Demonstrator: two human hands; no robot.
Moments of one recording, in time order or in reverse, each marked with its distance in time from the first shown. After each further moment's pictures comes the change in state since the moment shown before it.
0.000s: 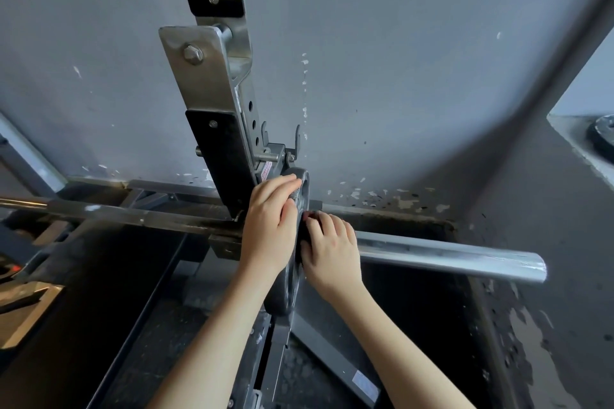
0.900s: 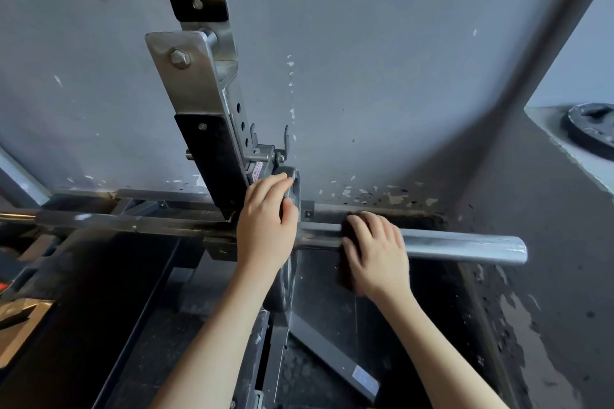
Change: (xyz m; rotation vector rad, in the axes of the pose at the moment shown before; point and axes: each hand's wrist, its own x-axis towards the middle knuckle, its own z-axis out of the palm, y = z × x) left_hand -0.005 0.003 0.001 0.156 -0.025 0.043; right_hand -0.034 0.069 -0.024 -0.119 0.125 0.106
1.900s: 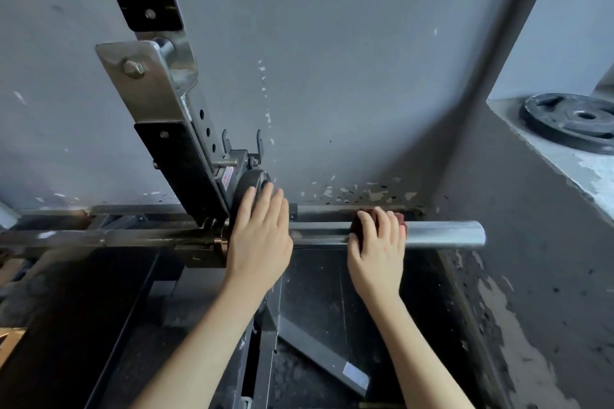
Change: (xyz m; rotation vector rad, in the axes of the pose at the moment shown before) left_hand -0.020 0.022 0.009 0.804 -0.342 0.402; right_hand -0.016 0.020 -0.015 0.041 0.114 0.294
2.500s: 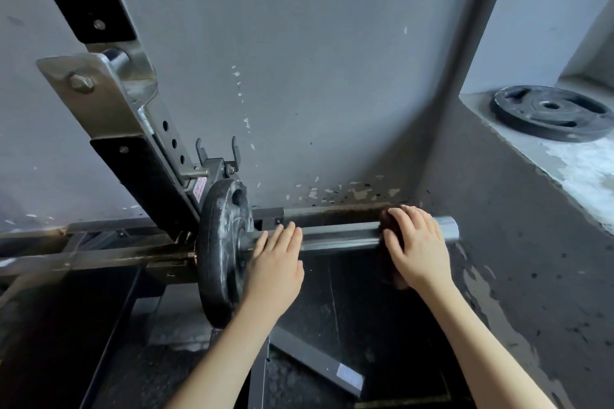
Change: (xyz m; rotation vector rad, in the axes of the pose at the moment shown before) left_hand 0.001 0.056 0.035 -0.342 -0.154 0.017; right_hand 0.029 0.103 -0.047 -0.082 -0.066 -0.089
